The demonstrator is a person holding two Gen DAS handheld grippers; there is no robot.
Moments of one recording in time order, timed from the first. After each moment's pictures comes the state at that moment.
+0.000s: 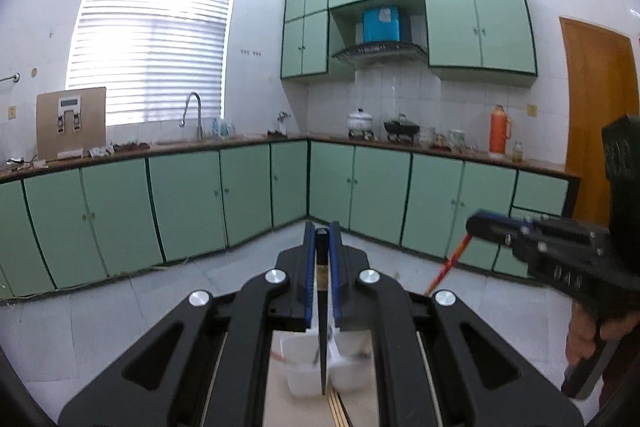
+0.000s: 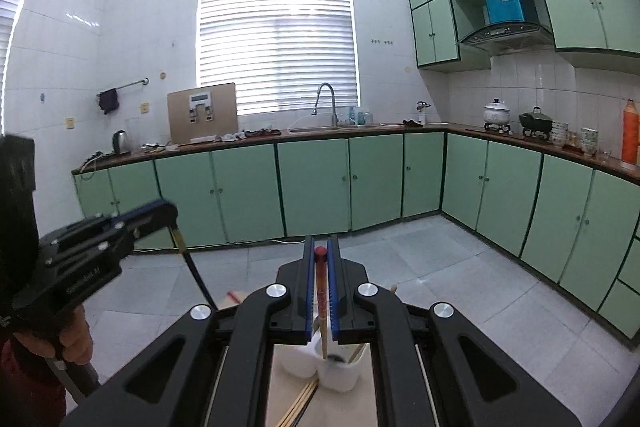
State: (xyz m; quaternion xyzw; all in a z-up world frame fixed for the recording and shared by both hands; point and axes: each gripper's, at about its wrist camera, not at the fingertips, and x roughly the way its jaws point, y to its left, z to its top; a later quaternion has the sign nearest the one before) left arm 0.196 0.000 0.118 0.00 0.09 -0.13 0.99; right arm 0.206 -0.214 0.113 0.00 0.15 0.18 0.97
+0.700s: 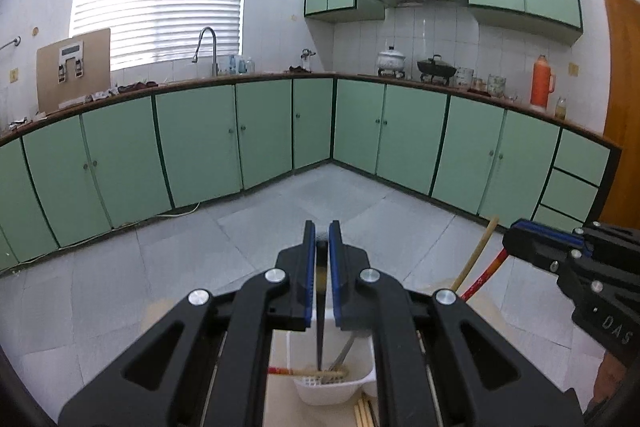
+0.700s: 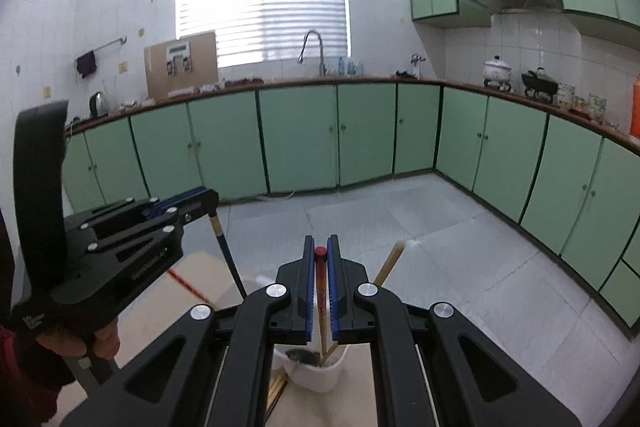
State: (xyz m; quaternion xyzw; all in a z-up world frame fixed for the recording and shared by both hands) left arm 0.327 -0.008 0.007 0.01 0.20 -0.09 0.97; right arm 0.288 -0.196 0.003 -0.02 0.23 0.17 0.96
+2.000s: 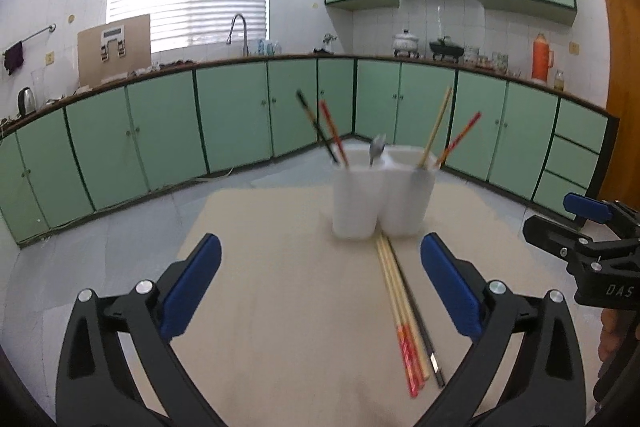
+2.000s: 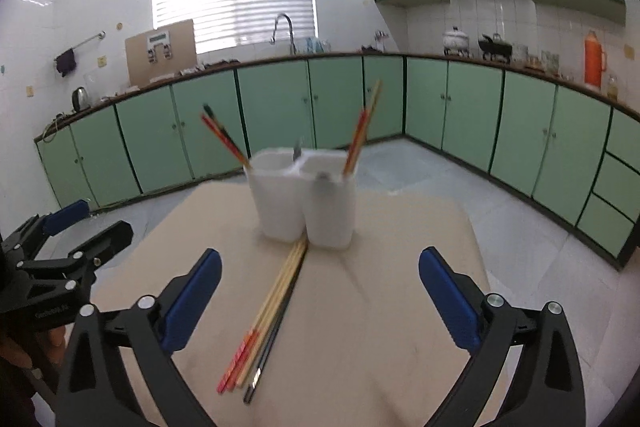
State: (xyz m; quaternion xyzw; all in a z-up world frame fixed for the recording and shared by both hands) left arm 0.111 0.056 -0.076 0.02 0.22 -0.05 0.97; right arm 0.113 -0.191 -0.077 0.02 0.26 0.10 0.96
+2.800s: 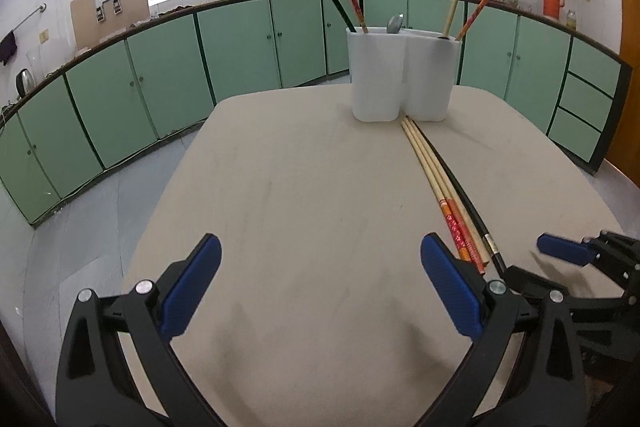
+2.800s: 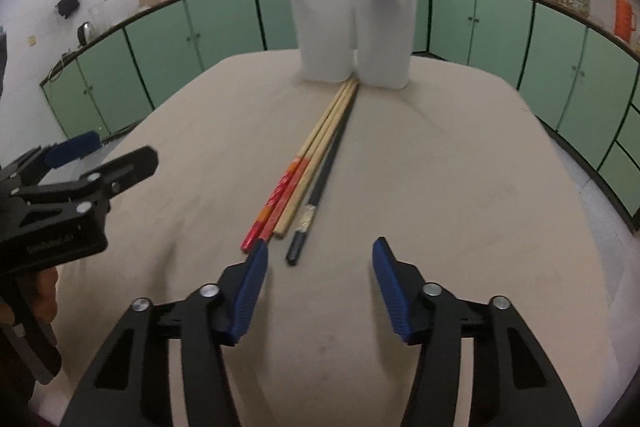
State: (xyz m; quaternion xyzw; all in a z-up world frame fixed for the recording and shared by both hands) left arm 0.093 0.070 -0.159 0.05 0.33 -0.03 0.94; right arm 0.079 -0.136 -0.191 -0.01 0.40 0.14 0.91
